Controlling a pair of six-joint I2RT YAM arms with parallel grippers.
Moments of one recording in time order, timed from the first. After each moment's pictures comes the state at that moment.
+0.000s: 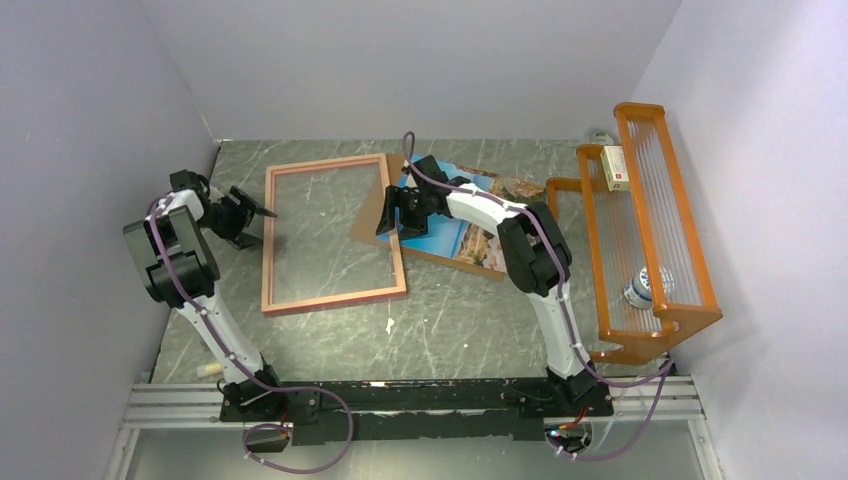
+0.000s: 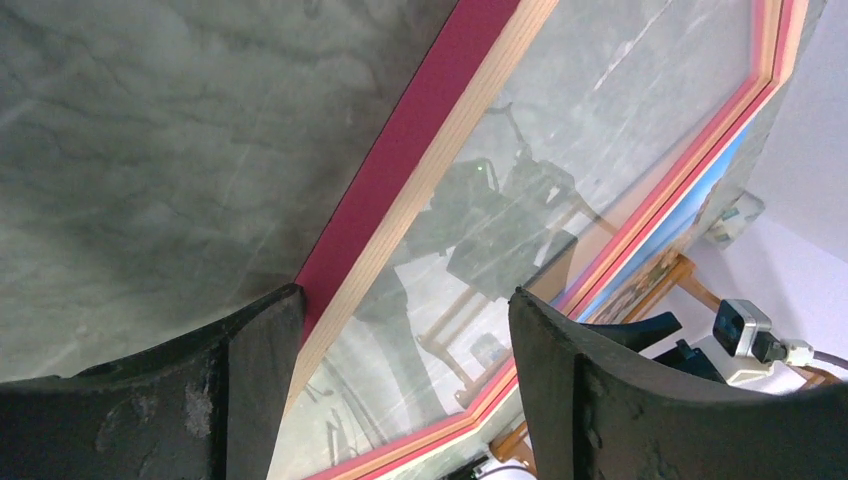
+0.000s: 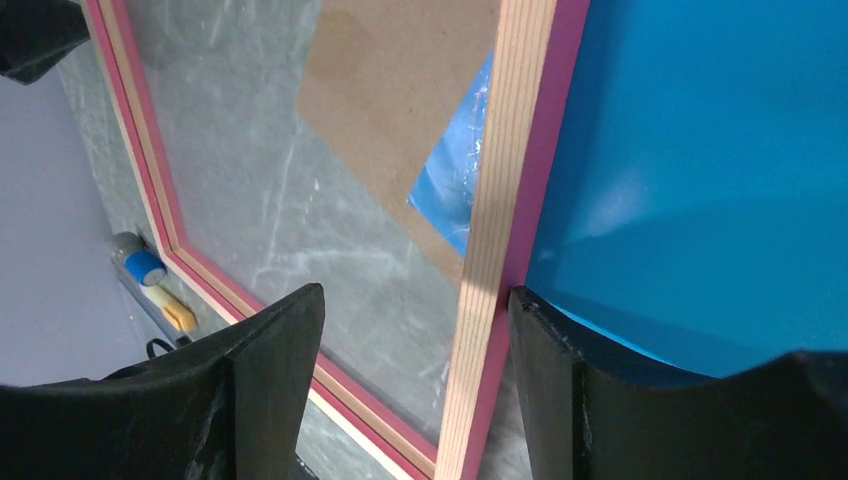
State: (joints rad) left arm 0.44 2.03 1.40 -0.60 0.60 -0.54; right arm 0.60 2.24 1.72 -0.39 -0.45 0.62
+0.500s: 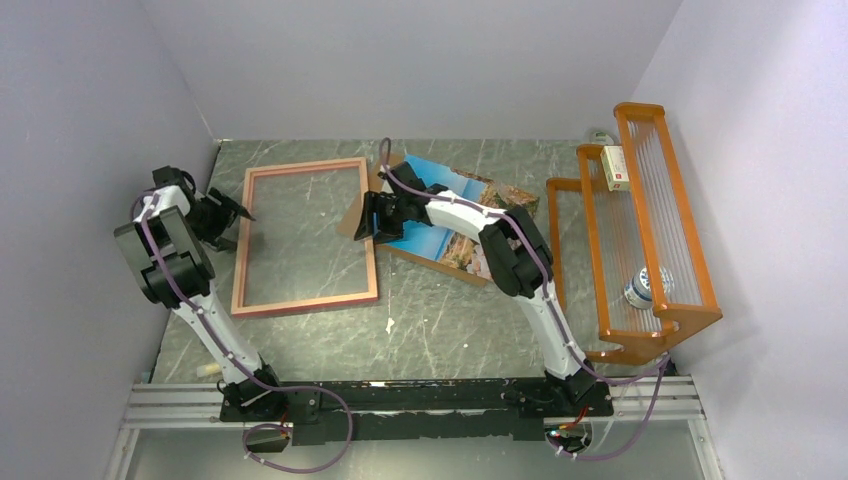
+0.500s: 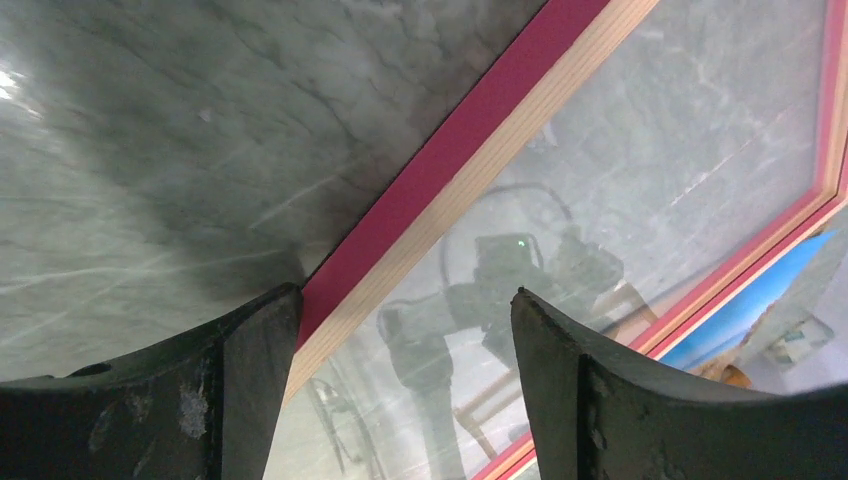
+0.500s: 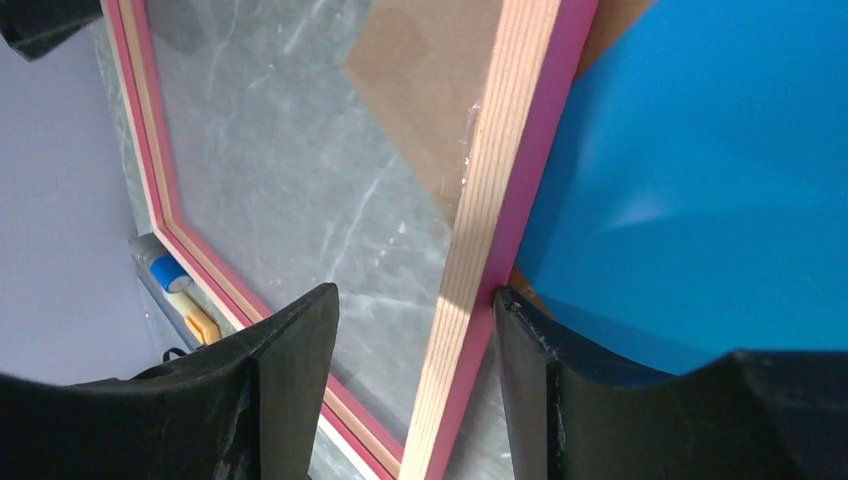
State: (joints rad) left arm 0.49 2.06 1.50 -0.67 0.39 -0.53; right arm 0.67 2.34 1.82 -0.31 -0.45 0.69
